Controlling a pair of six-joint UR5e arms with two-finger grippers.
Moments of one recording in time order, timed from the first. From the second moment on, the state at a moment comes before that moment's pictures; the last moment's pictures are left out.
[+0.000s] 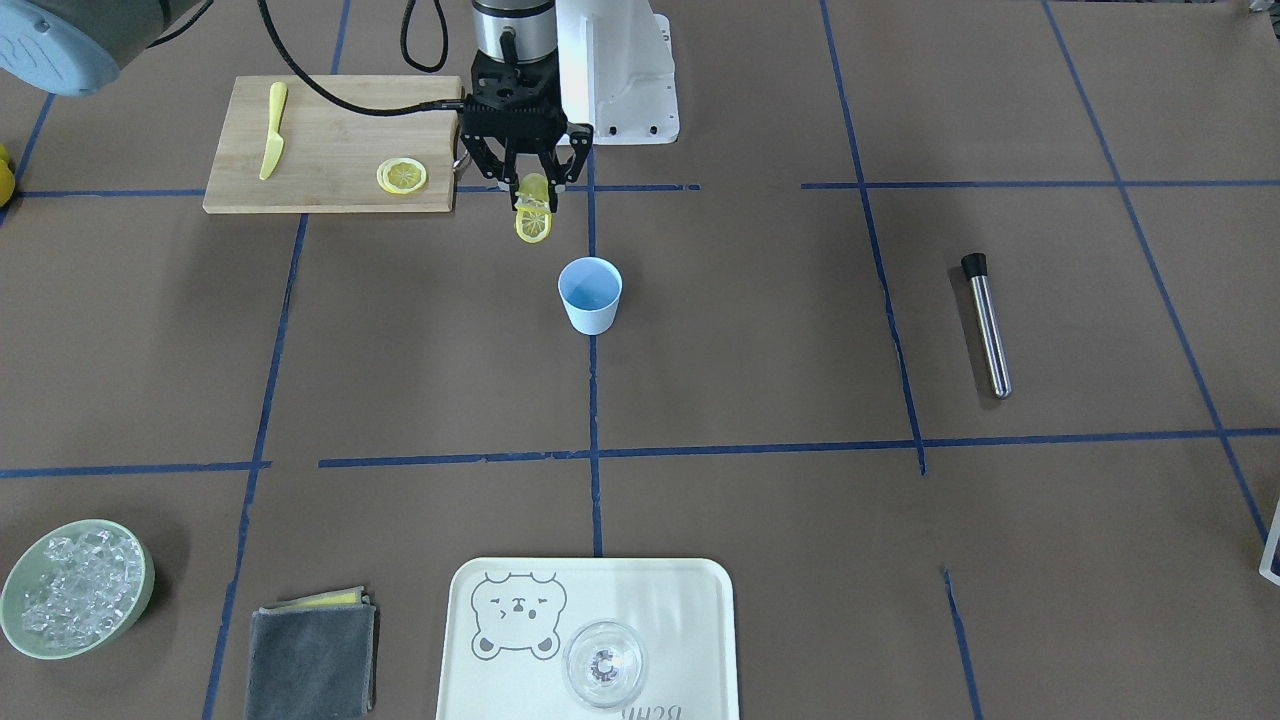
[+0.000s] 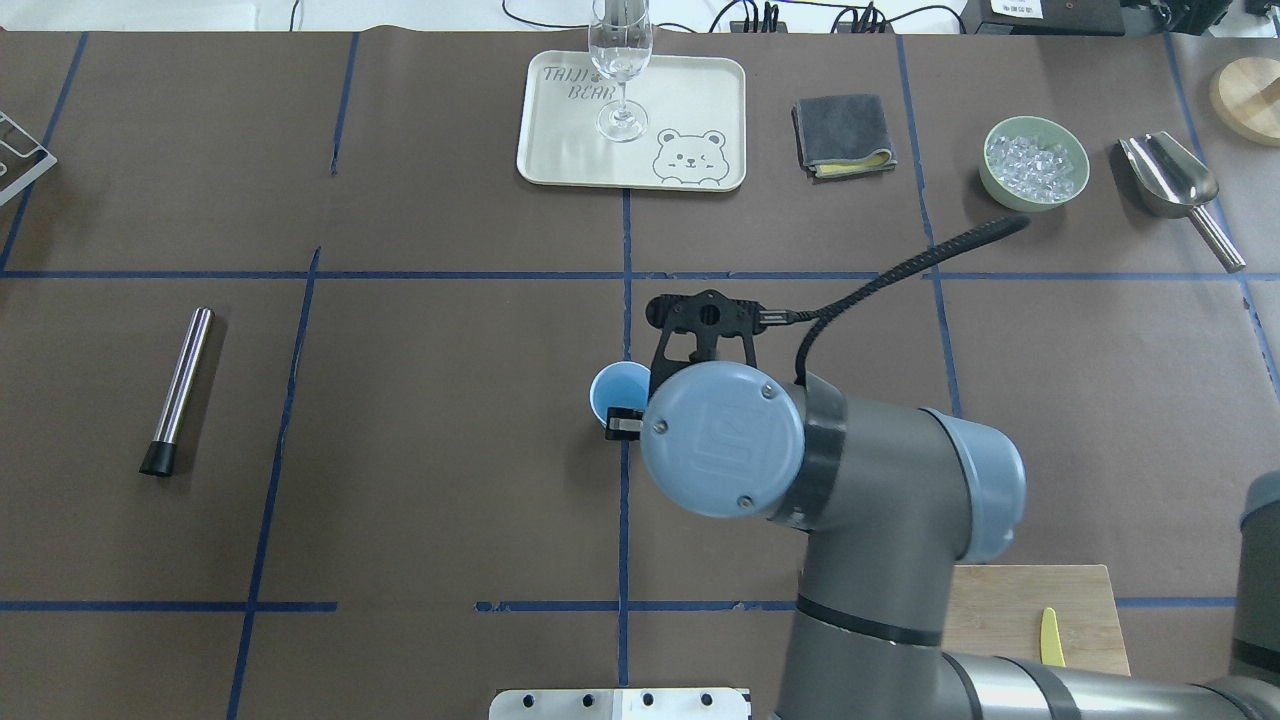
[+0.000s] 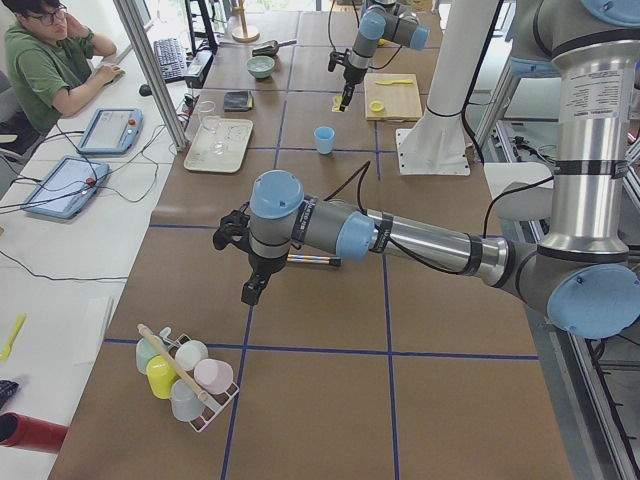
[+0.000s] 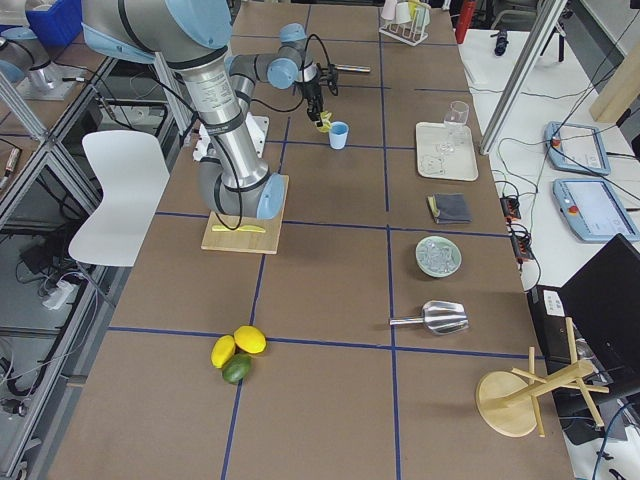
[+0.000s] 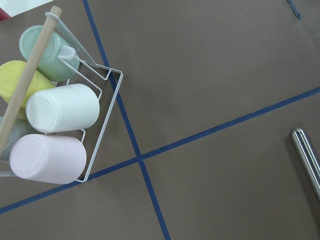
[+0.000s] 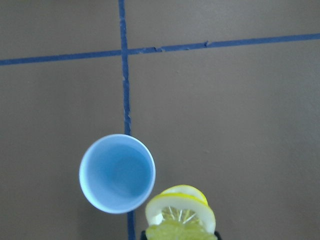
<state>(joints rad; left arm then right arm) -1.57 -1.54 -1.83 -1.66 -2.35 0.15 0.34 -0.85 1.95 -1.87 1.52 1.43</state>
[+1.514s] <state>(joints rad) -1.57 -1.53 -1.83 -1.66 -2.35 0.15 0.36 -0.71 1.67 -1.81 1.59 1.40</state>
